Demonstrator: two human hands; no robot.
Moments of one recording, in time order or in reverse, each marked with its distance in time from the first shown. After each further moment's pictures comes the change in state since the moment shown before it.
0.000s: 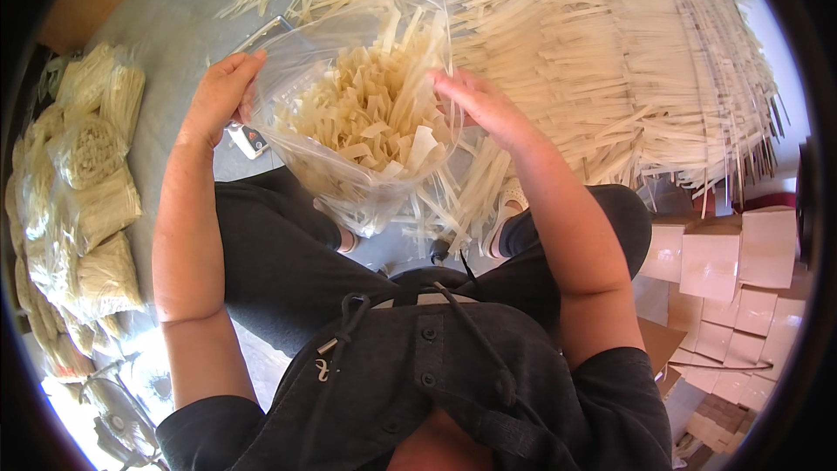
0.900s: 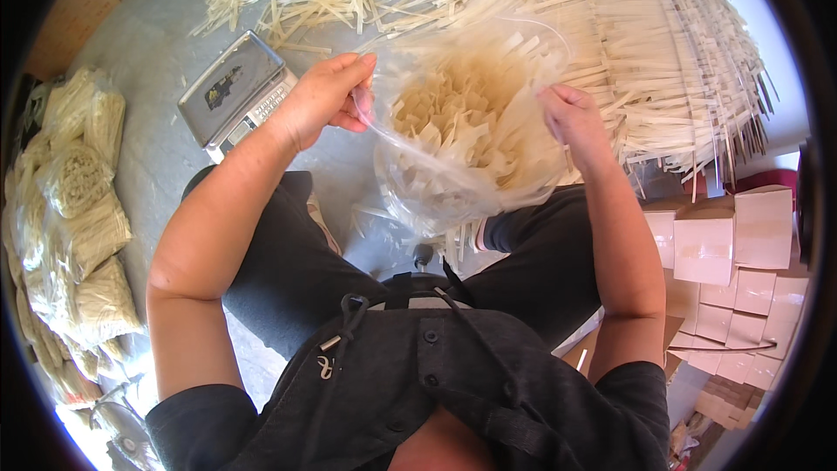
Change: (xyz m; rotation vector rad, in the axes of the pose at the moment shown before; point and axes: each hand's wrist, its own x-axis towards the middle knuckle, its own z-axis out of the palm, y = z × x) left_hand 0.007 0.053 0.142 -0.303 -0.506 0.050; right_hand -0.085 0.027 -0.124 0.125 0.511 -0.132
